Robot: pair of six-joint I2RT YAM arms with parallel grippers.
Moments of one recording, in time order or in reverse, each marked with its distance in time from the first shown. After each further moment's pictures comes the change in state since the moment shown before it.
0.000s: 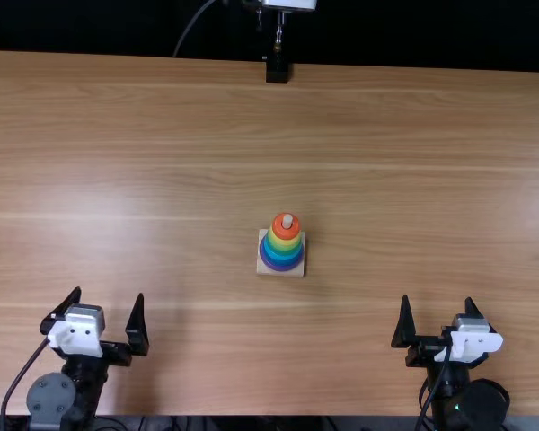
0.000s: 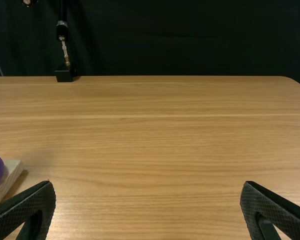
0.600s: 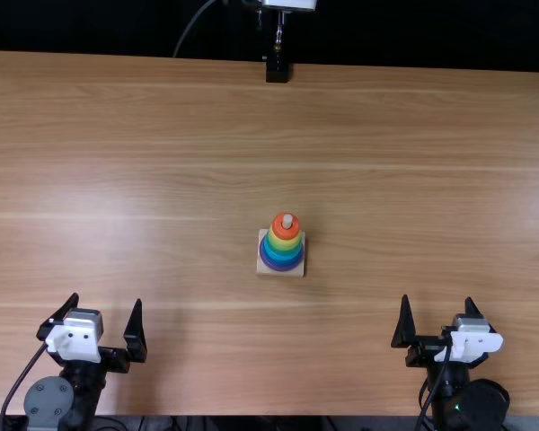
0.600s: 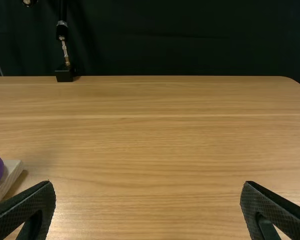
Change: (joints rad) left arm 0.000 -0.056 0.039 -0.167 -0.007 0.008; right arm 0.000 0.000 0.000 0.000 0.000 0.000
